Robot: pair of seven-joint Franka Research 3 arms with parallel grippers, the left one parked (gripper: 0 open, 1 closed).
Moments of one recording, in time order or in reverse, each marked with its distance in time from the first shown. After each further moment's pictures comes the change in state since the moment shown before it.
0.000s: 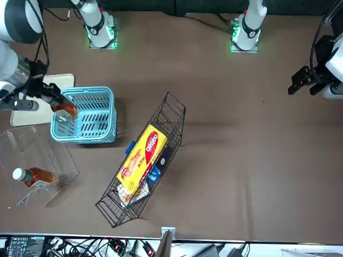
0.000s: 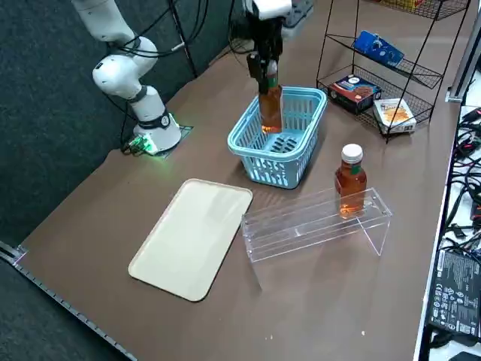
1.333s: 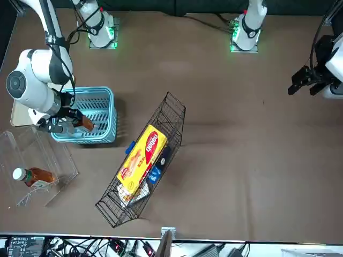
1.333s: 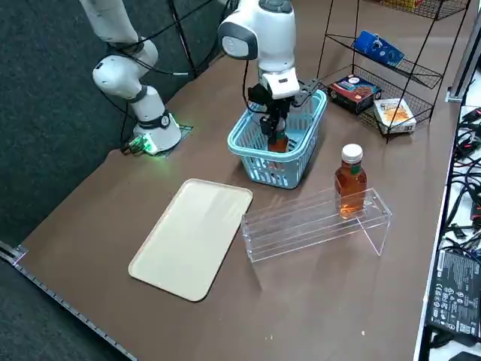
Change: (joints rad) arm 0.003 0.189 -0.002 -0.215 0.000 0.367 0.068
